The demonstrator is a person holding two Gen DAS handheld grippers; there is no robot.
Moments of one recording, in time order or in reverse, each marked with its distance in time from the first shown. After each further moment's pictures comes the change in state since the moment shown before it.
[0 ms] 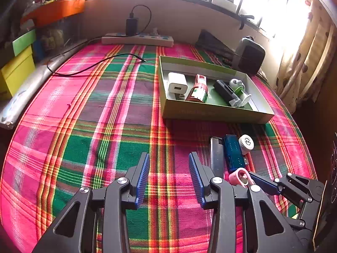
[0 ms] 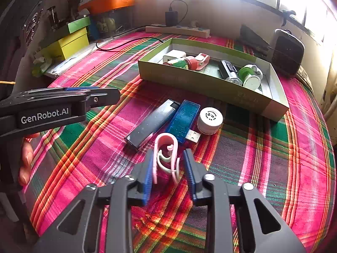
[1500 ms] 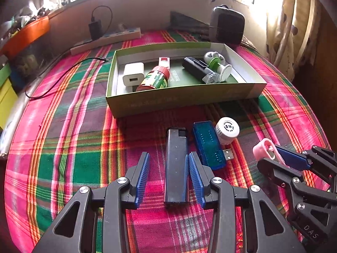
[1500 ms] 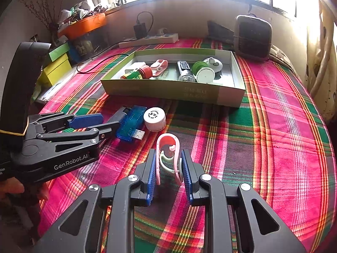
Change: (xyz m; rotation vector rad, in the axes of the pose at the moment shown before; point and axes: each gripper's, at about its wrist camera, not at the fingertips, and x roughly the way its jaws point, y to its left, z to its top) left arm 0.034 -0.061 -0.004 0.209 0.056 0.049; right arm -0.022 -0.061 -0.014 0.168 -0.060 -0.005
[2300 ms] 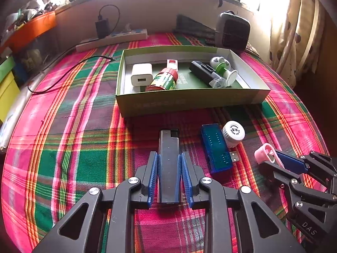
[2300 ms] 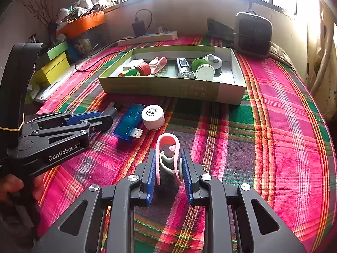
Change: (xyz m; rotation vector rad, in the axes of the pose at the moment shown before) left arm -0.001 0.010 -0.002 -0.045 -0.018 -0.012; right arm 0.003 -0.001 0.000 0.005 0.016 -0.005
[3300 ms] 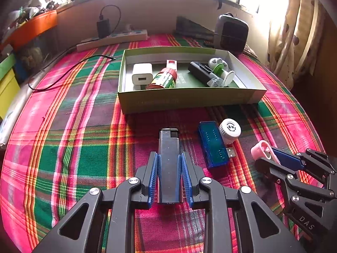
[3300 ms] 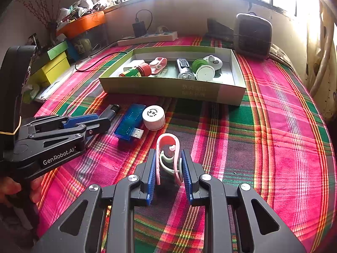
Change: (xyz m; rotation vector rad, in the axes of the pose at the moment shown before) left arm -0.005 0.000 -0.004 -0.005 -0.008 -0.005; right arm -0.001 0.001 0.000 -0.003 -0.004 -0.005
